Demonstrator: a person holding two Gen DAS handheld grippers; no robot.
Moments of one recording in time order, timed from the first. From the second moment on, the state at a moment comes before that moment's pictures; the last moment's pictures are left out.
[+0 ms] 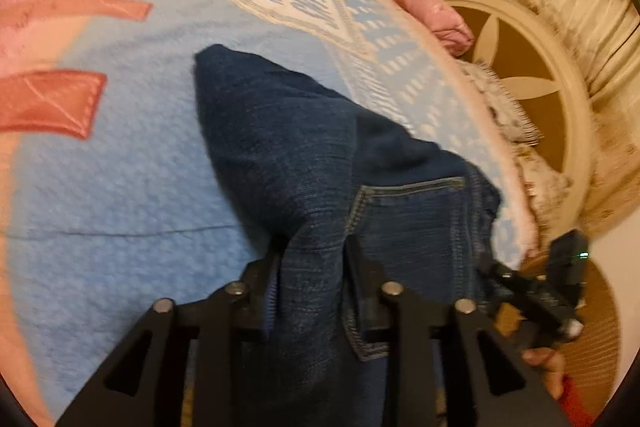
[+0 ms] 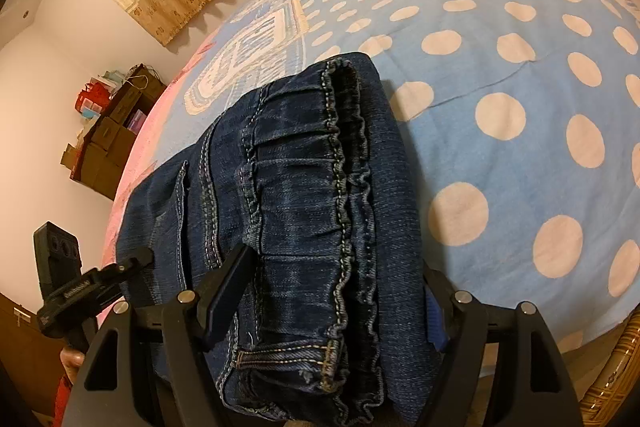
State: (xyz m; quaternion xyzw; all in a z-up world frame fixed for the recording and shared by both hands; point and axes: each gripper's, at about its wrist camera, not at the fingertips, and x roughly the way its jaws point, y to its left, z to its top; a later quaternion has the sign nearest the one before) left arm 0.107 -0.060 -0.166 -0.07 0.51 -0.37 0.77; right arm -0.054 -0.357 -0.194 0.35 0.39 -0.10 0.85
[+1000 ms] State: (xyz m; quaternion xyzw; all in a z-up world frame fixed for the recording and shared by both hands) left arm 0.055 -0.016 -0.134 -0.24 0.45 -0.45 0.73; right arm -0.058 -0.363 -0.196 0.37 0.37 -0.08 0.85
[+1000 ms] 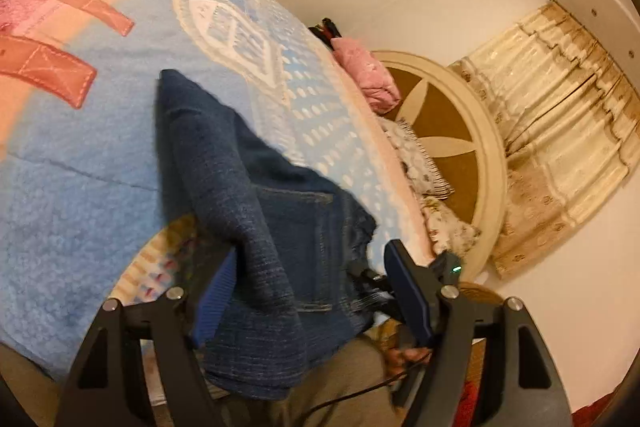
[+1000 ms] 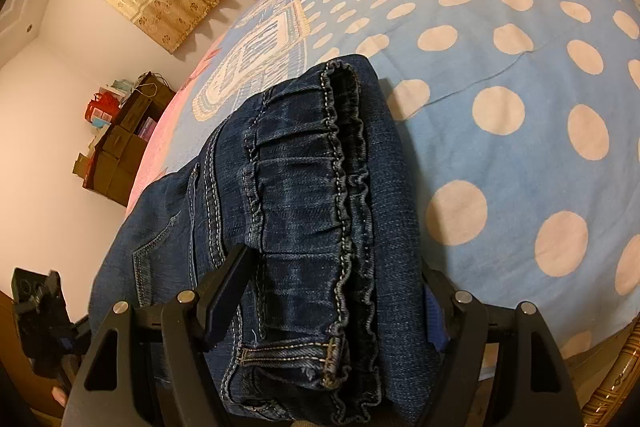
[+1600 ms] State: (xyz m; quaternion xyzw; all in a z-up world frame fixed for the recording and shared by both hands) left arm 0.088 0.023 -0.137 -0.17 0.48 -0.36 0.78; right arm -0.059 -0.367 -0.198 0.38 0.37 -0.08 0.85
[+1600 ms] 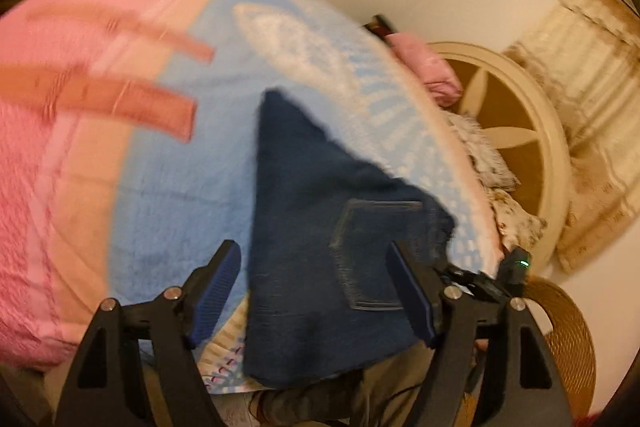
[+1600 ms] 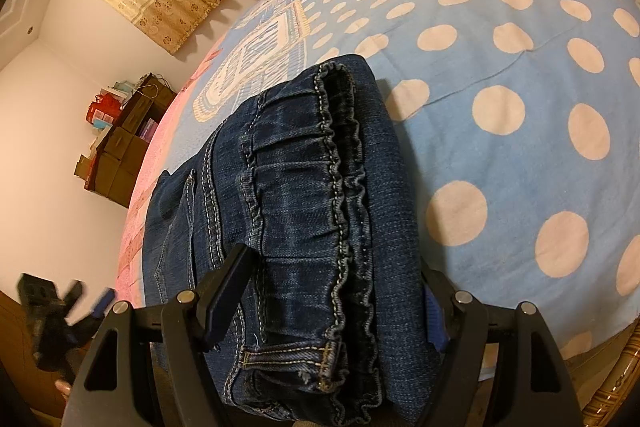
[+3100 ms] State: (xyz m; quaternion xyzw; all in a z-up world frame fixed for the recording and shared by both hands) left arm 0.093 -0.053 -0.171 -0.11 0.52 -0.29 0.80; right arm -0.038 -0.363 -0.186 0.31 0.41 -0.06 0.86
